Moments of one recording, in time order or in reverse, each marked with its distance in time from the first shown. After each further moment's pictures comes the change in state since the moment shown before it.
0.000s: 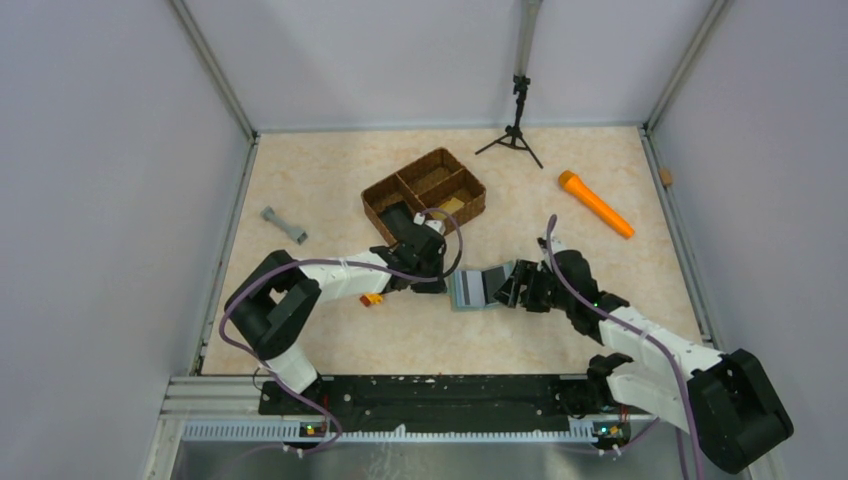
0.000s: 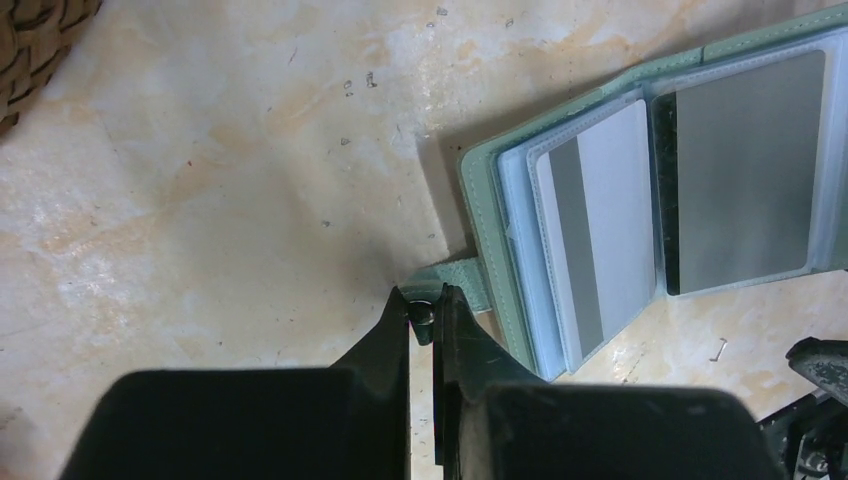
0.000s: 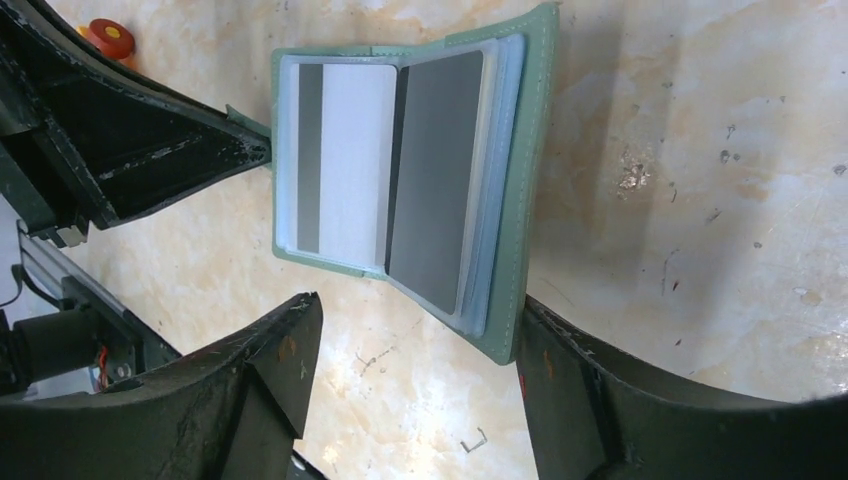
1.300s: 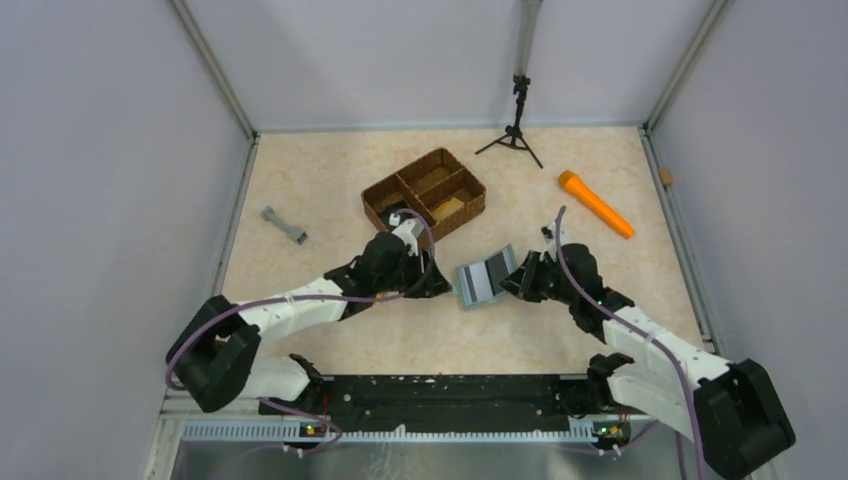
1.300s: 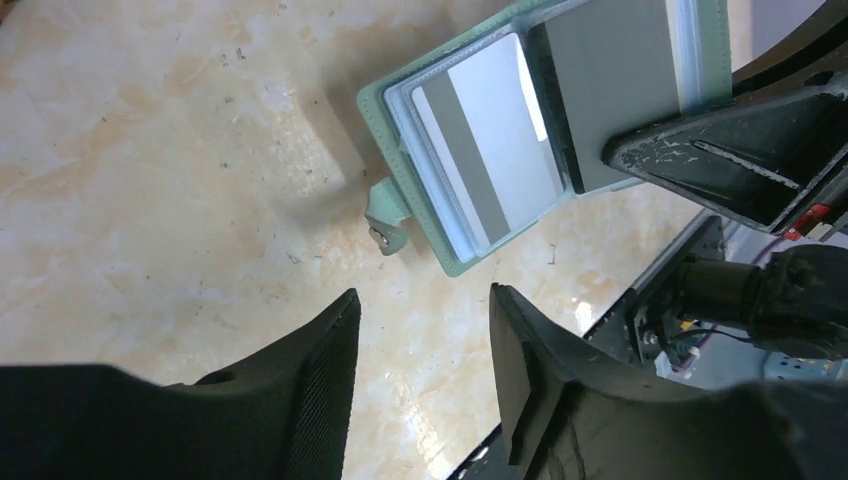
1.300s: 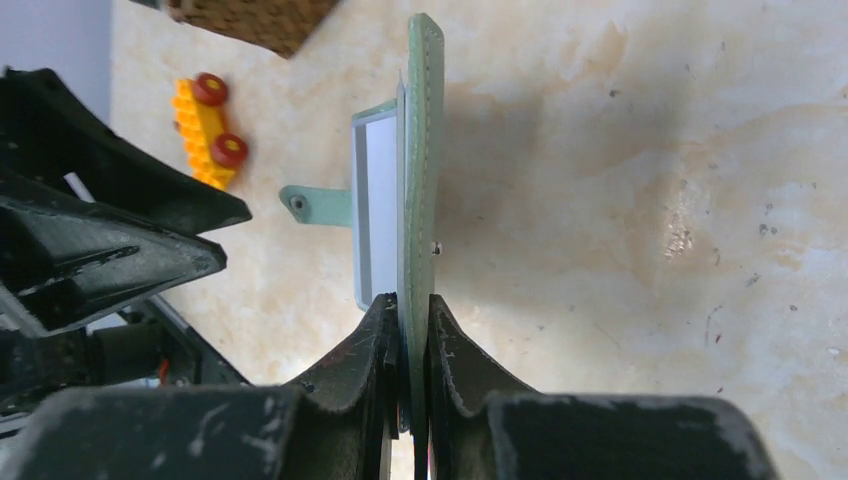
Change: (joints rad) left arm 0.048 -0.313 -0.253 0.245 0.215 -0.019; right arm -0.015 0.014 0.031 0.068 -0.028 0.016
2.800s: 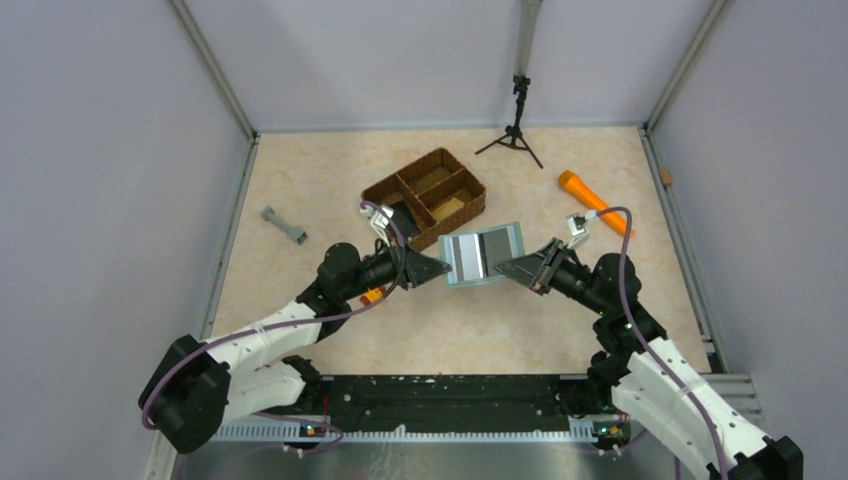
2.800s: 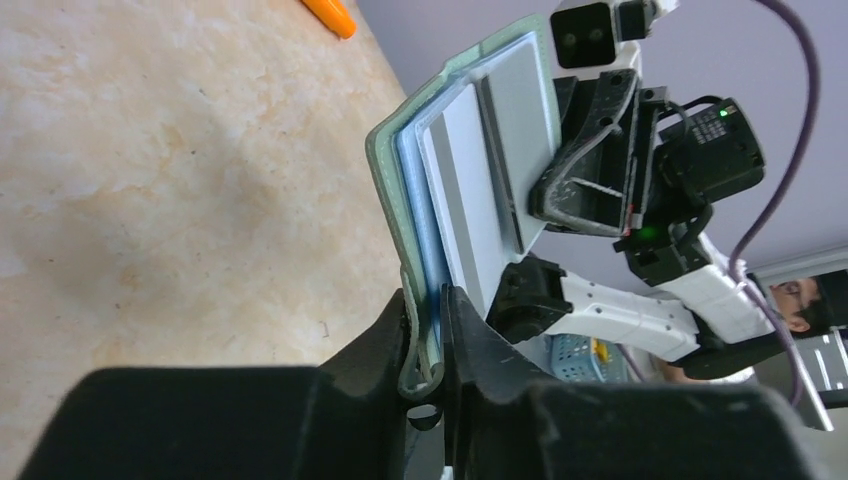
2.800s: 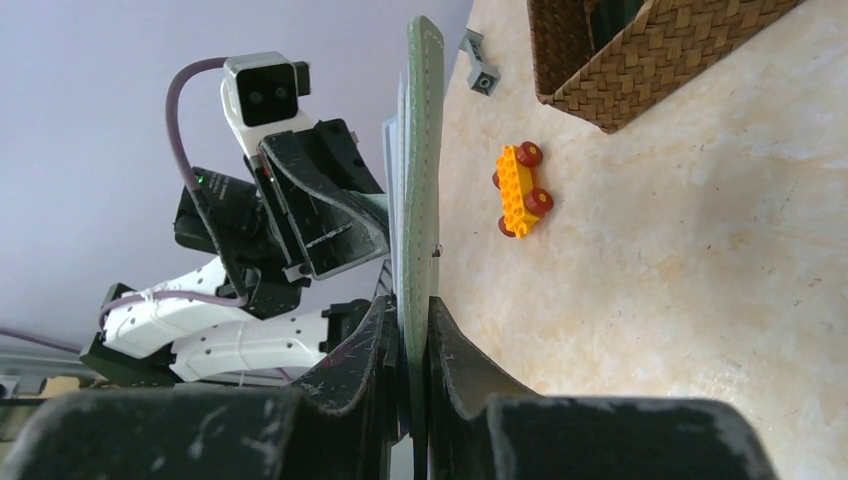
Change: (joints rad) left arm 0.086 -0.275 -0.209 0.544 0.237 -0.268; right arm -0.005 -0.415 0.032 0.069 -0.176 0.410
